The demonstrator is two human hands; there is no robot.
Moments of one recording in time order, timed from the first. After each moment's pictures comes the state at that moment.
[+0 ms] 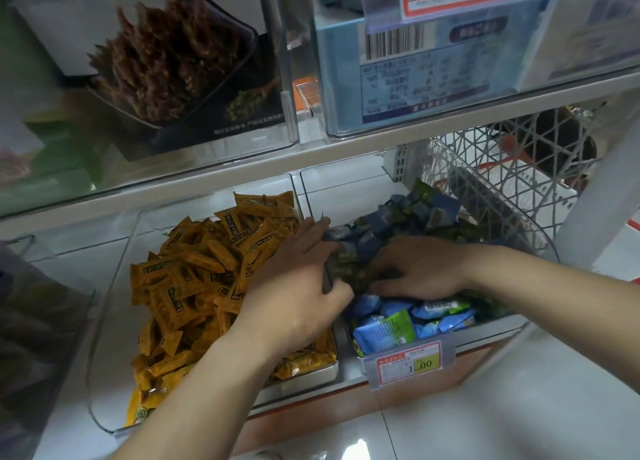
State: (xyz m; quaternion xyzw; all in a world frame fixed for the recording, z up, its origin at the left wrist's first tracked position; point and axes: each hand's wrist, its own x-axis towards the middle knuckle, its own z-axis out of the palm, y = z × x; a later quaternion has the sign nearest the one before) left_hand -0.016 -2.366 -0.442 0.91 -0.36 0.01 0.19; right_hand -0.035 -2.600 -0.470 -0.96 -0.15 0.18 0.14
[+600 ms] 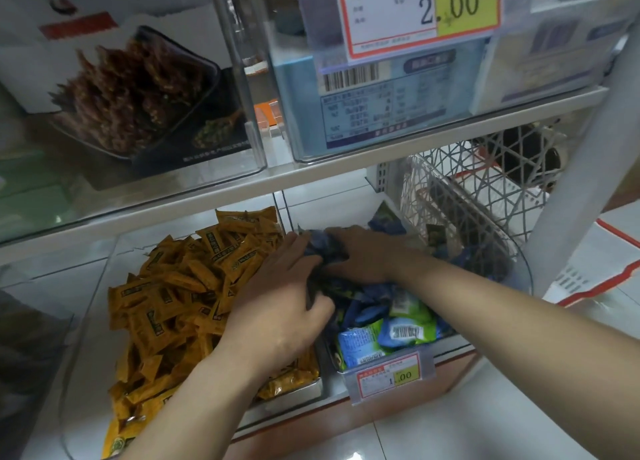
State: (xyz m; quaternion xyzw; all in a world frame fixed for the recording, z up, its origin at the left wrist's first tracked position) left_hand -0.016 -2.371 -0.442 0.91 -0.36 0.03 0.18; right_hand 0.015 -2.580 -0.494 -0.97 0.02 0.10 0.21
